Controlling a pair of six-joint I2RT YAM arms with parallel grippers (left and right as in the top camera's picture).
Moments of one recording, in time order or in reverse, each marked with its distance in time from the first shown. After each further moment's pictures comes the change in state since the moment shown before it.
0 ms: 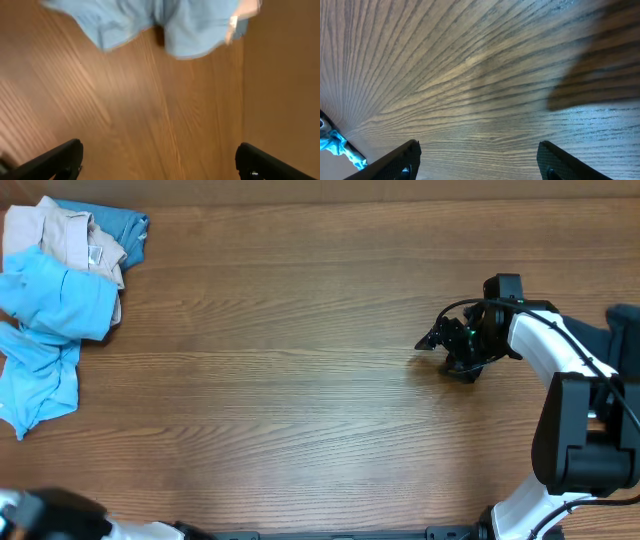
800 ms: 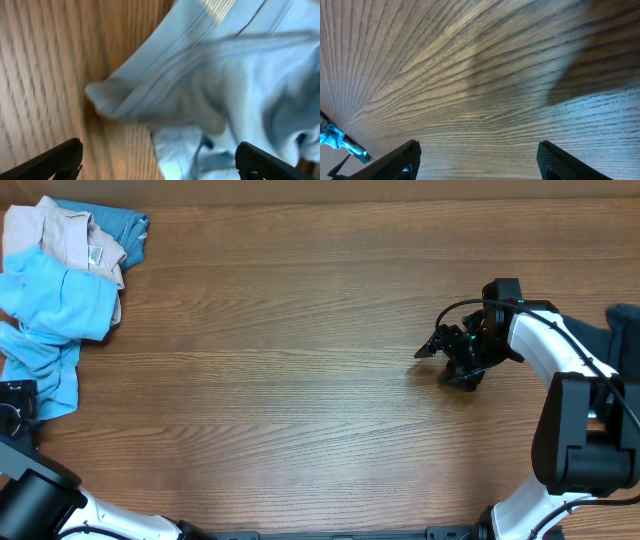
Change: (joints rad) left arm -0.130 0.241 -0.742 1.045 -0.400 -0.389; right arm 0.000 0.000 0.000 -0.093 -0.011 -0.001
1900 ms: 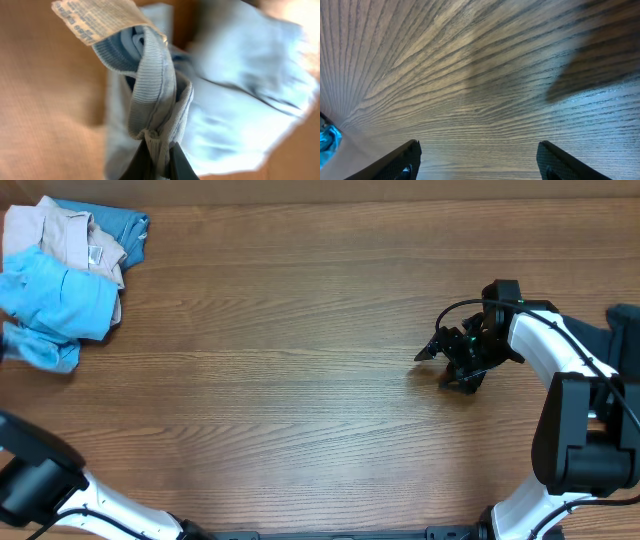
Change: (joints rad) left arm -0.146 0.090 0.574 -0.348 0.143 -0.013; right arm 0.000 0.000 0.000 -0.028 0.000 0.000
